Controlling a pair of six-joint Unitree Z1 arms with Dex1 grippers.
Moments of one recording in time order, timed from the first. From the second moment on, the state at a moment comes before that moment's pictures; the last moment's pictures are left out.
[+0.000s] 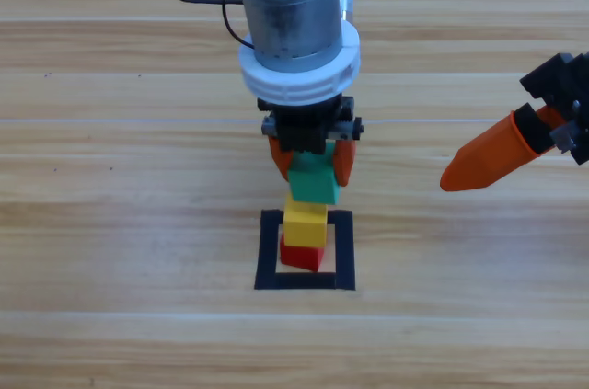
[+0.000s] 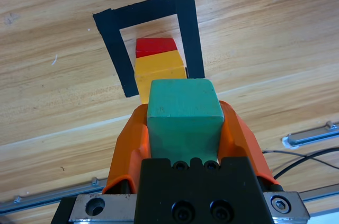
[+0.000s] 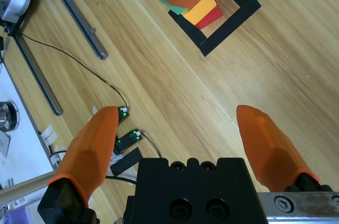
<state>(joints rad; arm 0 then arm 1) -0.84 2.29 -2.25 1.41 -0.07 -0.72 0.59 1.67 -1.20 0.66 0.59 -0.03</state>
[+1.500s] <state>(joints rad) -0.84 2.33 -2.23 1.41 -0.04 -0.67 0.59 1.65 -1.19 0.66 0.71 -0.04</state>
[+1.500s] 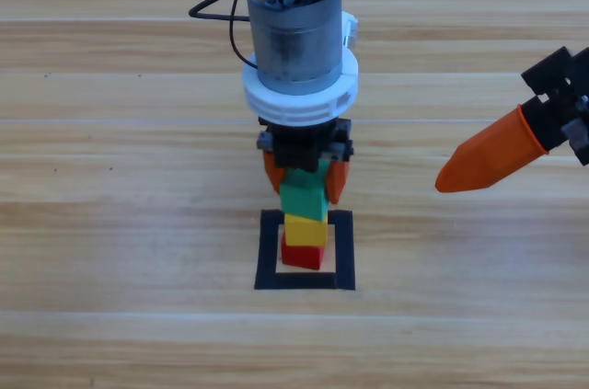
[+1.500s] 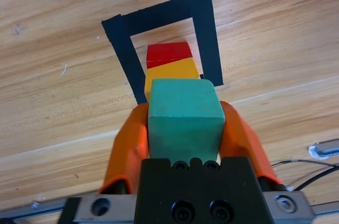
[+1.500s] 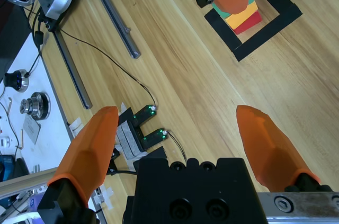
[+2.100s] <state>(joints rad) -0.84 2.33 -2.21 1.41 -0.04 -0.67 0.59 1.65 -1.18 0.66 0.71 -0.04</state>
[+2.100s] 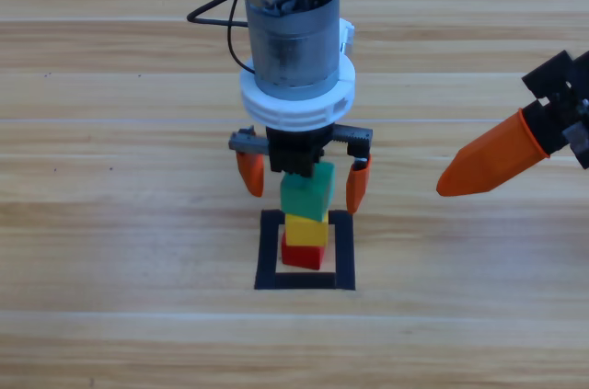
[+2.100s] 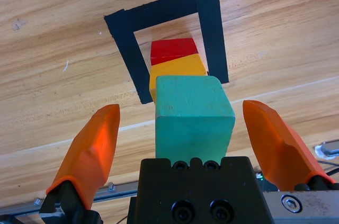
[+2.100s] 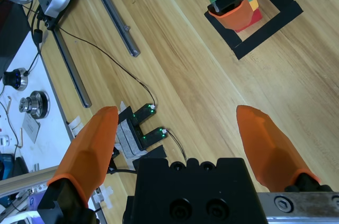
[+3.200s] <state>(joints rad) -0.73 1.88 -1.89 1.25 -0.04 -0.12 0.59 1.55 -1.24 0.66 0.71 -0.04</state>
